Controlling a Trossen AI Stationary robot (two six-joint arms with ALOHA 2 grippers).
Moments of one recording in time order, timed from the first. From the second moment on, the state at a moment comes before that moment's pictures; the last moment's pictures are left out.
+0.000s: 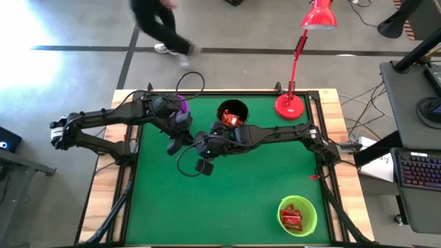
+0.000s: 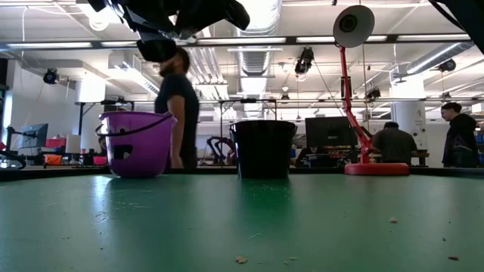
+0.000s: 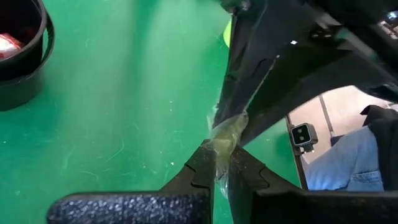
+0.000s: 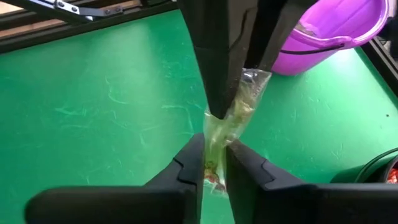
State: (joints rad) left arm 0.27 1.19 1.05 -0.63 0.54 -0.11; right arm 0.12 2.18 2.31 -1.00 0.26 0.34
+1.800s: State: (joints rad) left arm 0.30 1.11 1.08 -1.08 -0.62 -0.20; right arm 0.09 2.18 2.33 -1.20 0.26 0.29
